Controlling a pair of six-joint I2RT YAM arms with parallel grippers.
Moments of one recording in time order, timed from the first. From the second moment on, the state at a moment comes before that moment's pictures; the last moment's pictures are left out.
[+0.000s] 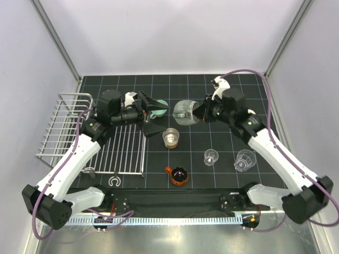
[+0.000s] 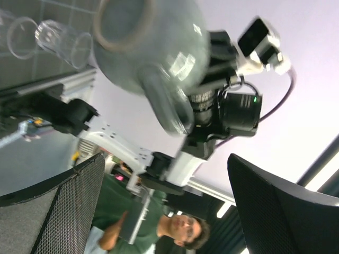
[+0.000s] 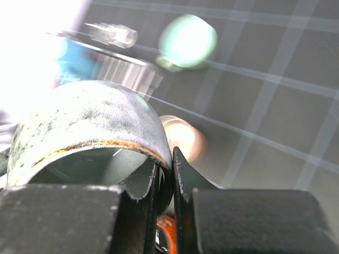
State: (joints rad) left arm -0.46 1.14 1.15 -0.39 0.71 -1.59; right arm 0.49 1.20 1.15 -0.44 -0.13 0.44
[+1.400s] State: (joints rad) left arm -0.65 1.12 1.04 -0.07 0.57 -1.95; right arm 0.60 1.07 0.91 0.10 -0.23 0.49
